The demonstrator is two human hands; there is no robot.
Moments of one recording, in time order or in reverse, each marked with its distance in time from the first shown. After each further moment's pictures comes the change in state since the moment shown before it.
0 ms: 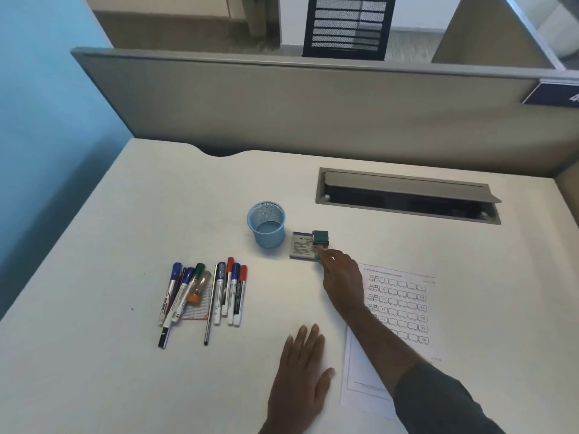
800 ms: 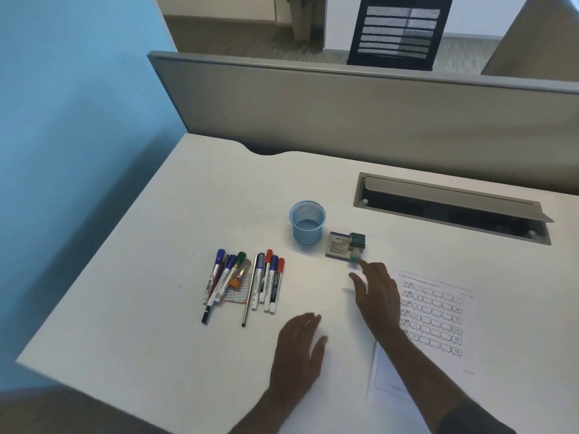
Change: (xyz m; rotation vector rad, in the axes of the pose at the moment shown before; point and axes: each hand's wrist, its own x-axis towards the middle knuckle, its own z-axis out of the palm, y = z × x) left_hand -0.006 -0.037 -0.062 -0.244 0.304 -0.207; right_hand -0.035 -0.020 -0.014 0.055 0.015 0.073
